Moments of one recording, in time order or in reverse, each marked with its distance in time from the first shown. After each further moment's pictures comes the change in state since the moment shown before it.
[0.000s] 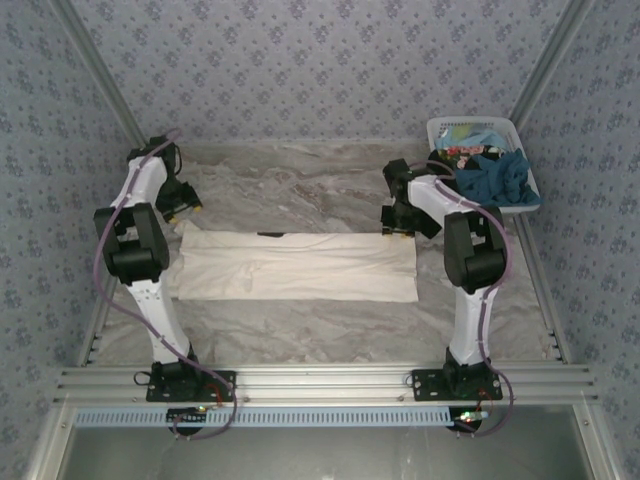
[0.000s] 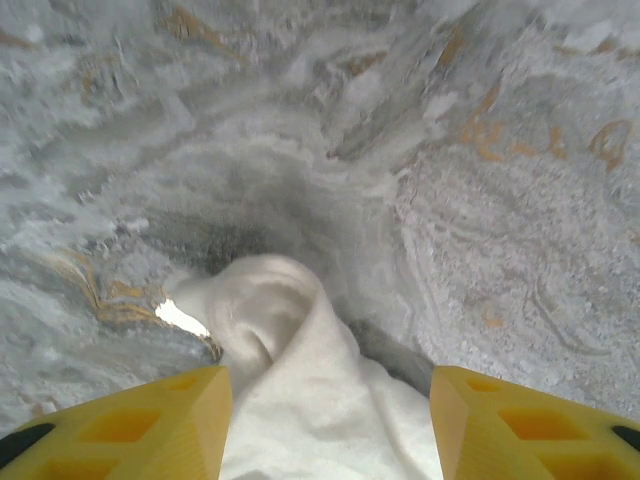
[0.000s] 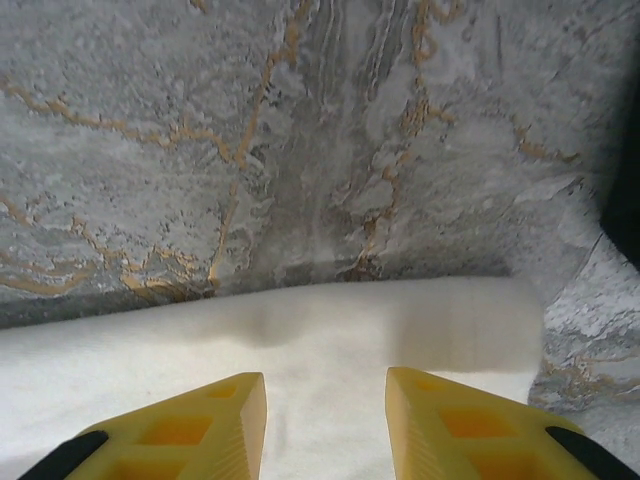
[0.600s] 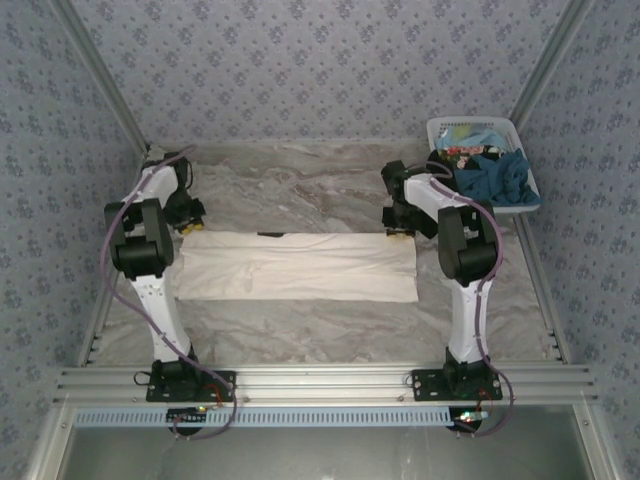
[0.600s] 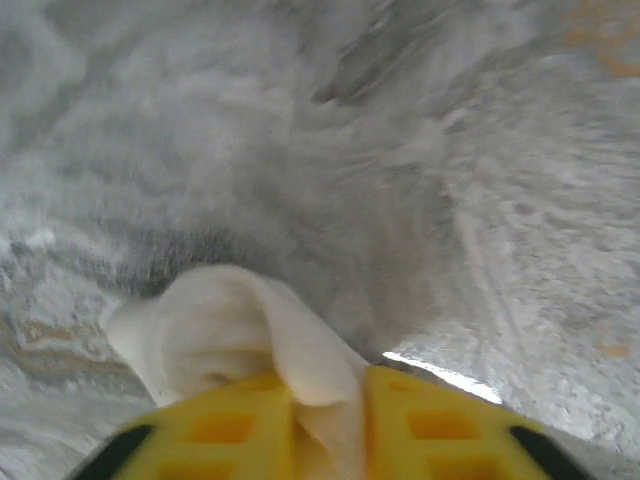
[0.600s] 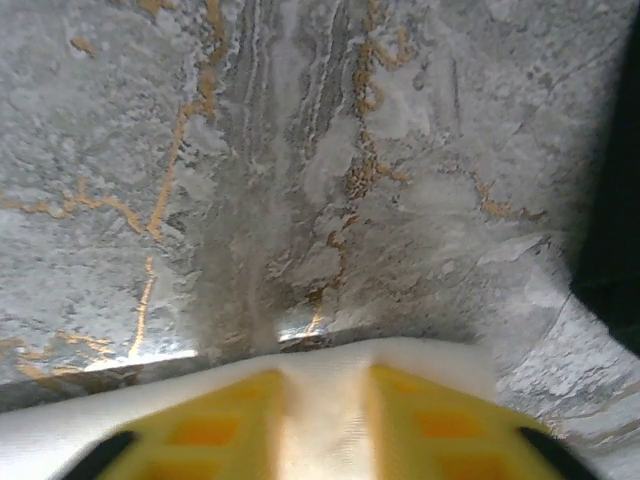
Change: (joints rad) left arm -0.021 0.061 -0.105 0.061 -0.036 0.067; right arm -0.008 0.084 0.053 -0.025 0.074 -0.008
